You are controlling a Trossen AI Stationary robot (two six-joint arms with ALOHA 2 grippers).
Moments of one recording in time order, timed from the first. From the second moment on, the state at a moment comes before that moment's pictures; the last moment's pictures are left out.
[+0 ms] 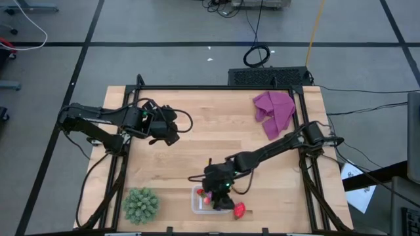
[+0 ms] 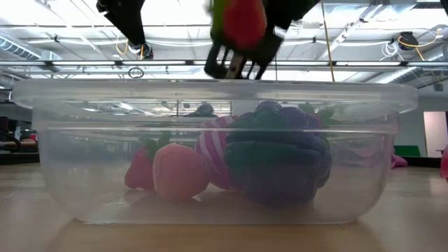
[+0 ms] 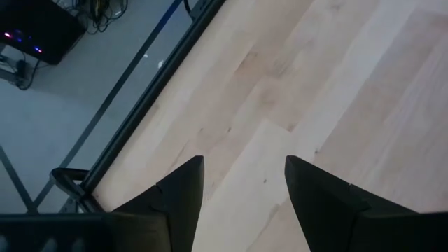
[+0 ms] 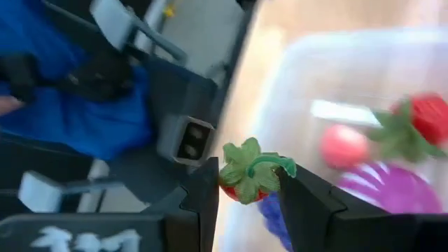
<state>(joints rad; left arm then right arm) -0.13 1.36 1.40 -1.30 -0.63 -0.58 0.32 2.01 1.44 -0.26 -0.57 0.37</state>
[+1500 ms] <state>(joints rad) -0.13 1.36 1.40 -1.33 -0.64 -0.60 0.33 2.06 1.56 -0.53 -0.41 0.17</state>
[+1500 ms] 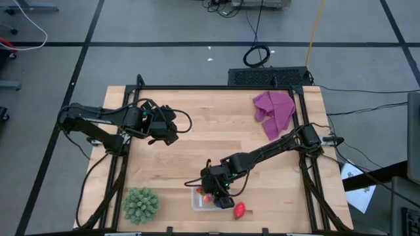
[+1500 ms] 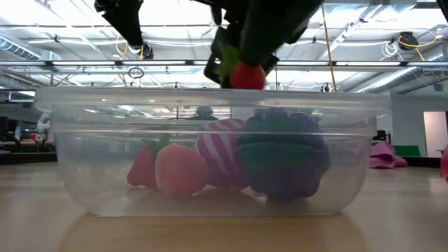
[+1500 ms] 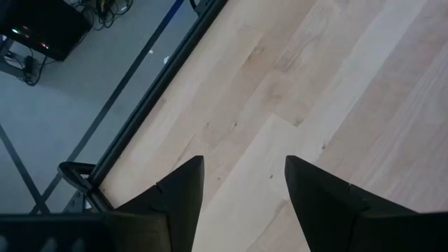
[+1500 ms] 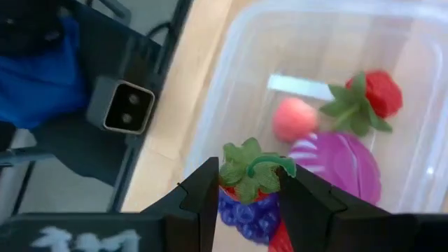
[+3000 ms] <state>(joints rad) -0.13 1.36 1.40 -1.33 -0.63 -0.61 0.33 2.05 1.73 -0.83 -0.32 0.15</state>
